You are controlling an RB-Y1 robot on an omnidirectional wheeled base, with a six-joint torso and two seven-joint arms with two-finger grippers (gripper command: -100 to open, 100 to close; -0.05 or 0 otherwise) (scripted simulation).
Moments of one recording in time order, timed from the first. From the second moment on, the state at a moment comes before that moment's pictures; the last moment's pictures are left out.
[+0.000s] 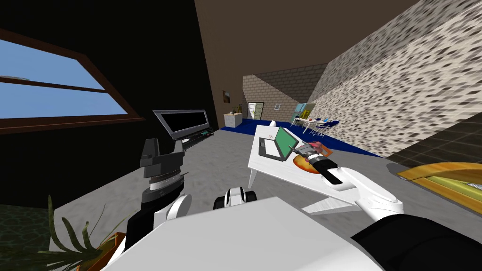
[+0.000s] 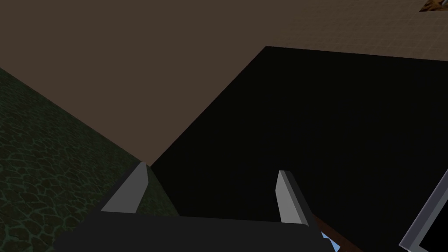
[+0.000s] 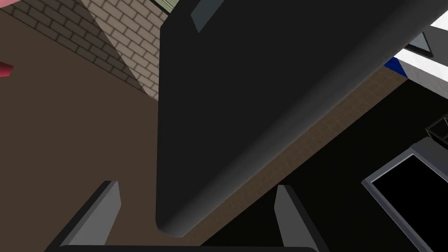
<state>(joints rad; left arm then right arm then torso) 0.50 0.04 -0.04 -2.34 0.10 -0.64 -0.14 0.47 -0.81 -0.53 -1.72 0.63 -0.21 0.67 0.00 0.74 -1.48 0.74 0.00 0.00</state>
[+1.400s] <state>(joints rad) 0.50 0.04 -0.04 -2.34 0.10 -0.64 -0.14 0.58 -0.86 -0.70 -1.55 0.77 -0.31 0.84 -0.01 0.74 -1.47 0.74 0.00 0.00</state>
